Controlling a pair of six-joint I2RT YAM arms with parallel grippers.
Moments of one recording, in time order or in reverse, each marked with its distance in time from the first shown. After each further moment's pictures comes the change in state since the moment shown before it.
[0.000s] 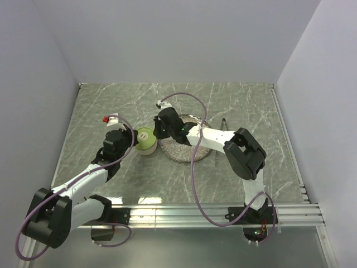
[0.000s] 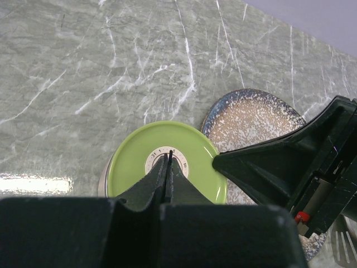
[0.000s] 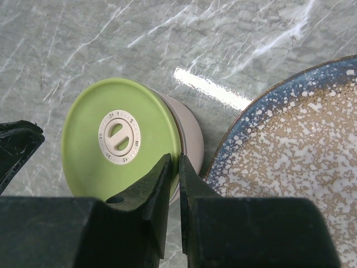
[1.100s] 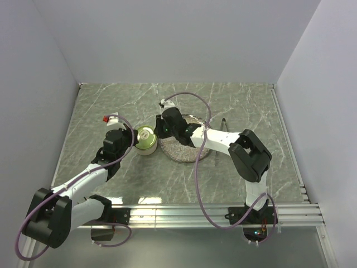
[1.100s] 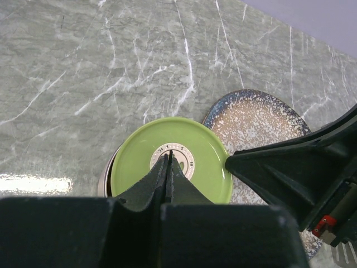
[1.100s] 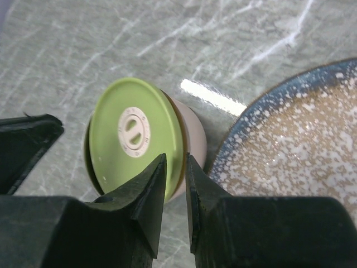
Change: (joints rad) left arm 0.000 0.000 0.008 -0.007 0.000 0.000; right arm -0.007 -0.065 -0.066 0.072 -0.003 0.016
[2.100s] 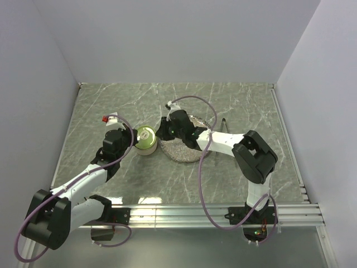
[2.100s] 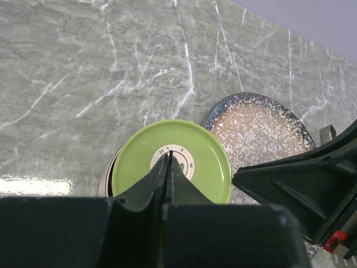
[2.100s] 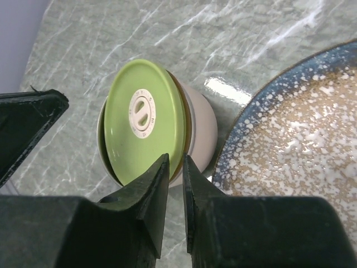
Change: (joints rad) left arm 0.000 -0.014 0.000 -0.005 -0.007 -0.001; right arm -0.044 -0.053 -0.144 0.137 -0.129 0.071
